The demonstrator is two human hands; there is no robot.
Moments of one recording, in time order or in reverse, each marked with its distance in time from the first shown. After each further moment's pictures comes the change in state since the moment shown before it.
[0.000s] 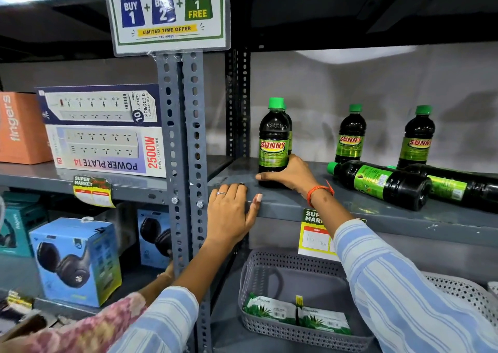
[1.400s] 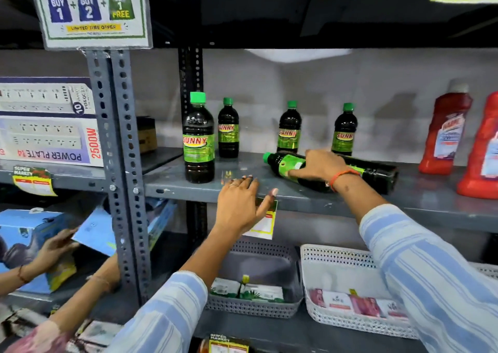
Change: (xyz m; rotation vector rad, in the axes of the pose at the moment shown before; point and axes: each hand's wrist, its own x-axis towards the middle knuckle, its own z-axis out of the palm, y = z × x) left_hand 0.003 0.161 0.011 -0.026 -0.215 0.113; right_hand -0.064 0.055 -0.184 -0.852 -0.108 0.107
